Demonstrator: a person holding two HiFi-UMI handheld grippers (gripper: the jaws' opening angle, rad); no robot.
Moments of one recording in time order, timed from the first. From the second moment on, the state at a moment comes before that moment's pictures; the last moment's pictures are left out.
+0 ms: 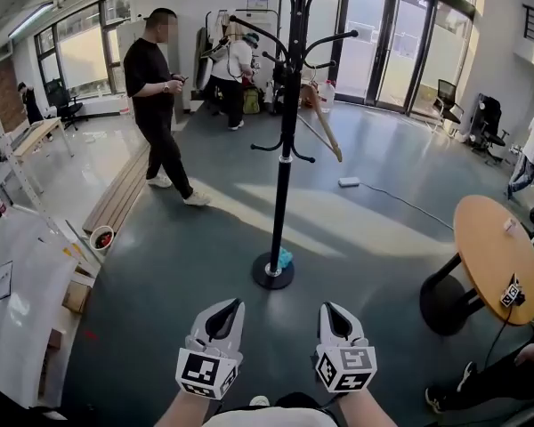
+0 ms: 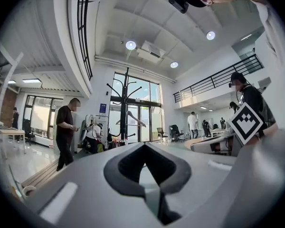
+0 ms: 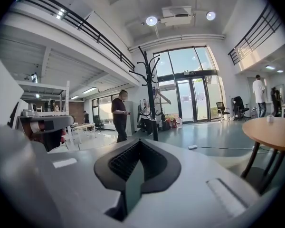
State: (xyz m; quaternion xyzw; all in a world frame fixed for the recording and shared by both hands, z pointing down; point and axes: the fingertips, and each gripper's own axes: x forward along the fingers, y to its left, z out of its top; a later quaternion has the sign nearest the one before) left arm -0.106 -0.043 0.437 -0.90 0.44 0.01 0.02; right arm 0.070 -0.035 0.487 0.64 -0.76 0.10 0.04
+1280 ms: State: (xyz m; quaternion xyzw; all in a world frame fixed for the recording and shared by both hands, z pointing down) left arm -0.073 -0.008 0.429 -0.89 0.46 0.00 0.02; right arm 0.084 -0.003 0.473 0.62 -0.78 0.06 0.05
